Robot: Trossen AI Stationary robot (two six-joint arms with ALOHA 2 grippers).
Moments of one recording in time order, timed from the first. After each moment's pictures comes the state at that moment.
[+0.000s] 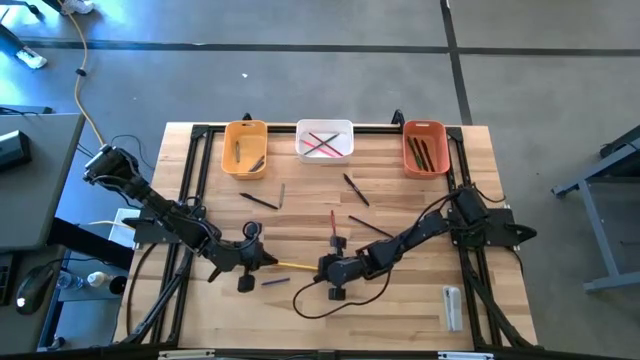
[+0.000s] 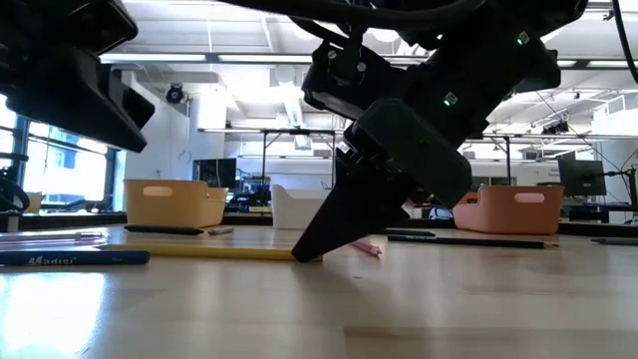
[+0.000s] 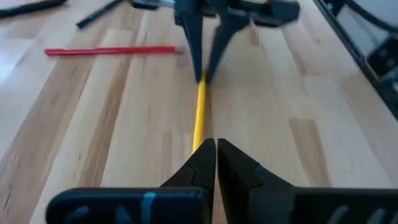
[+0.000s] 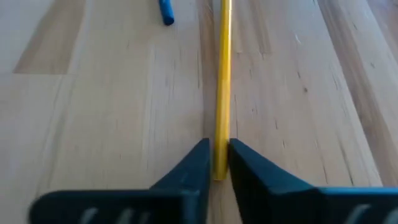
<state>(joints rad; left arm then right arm) -0.49 1.29 0.40 0.24 -0.42 -0.40 0.38 2.08 1.15 0.06 0.31 0.26</state>
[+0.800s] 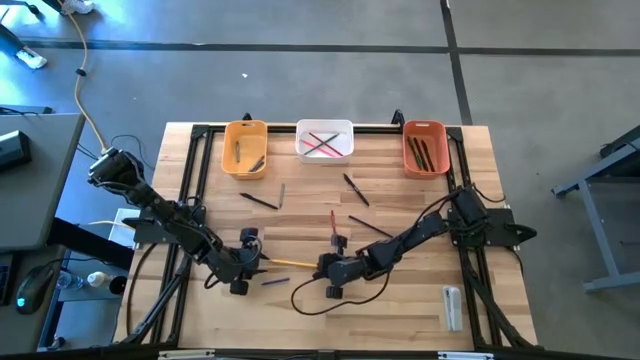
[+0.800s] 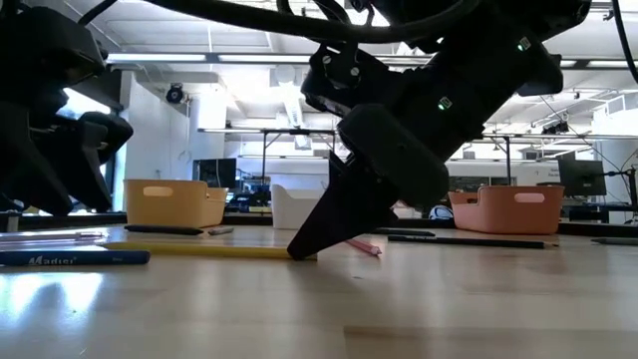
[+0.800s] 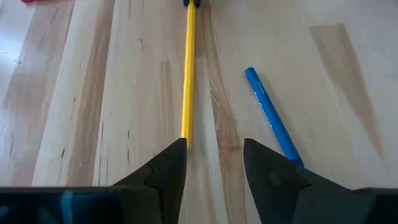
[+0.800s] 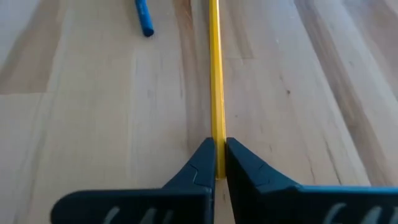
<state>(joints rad) -0.56 1.36 0.40 0.08 -0.45 -0.39 0.39 2.08 1.14 0.09 0.37 0.32</state>
